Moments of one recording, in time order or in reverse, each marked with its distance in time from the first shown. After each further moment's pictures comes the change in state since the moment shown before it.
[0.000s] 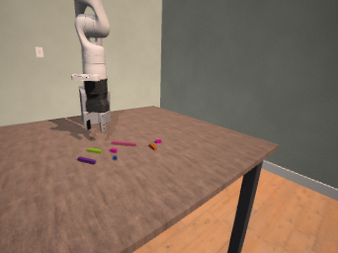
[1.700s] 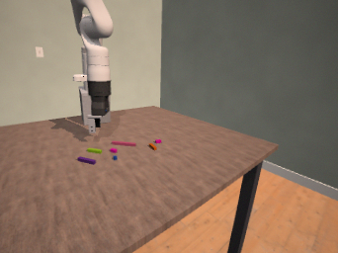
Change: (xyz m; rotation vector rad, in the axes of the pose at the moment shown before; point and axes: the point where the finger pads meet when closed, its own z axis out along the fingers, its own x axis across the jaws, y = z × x) arm 0.009 0.011 0.004 0.003 0.013 1.355
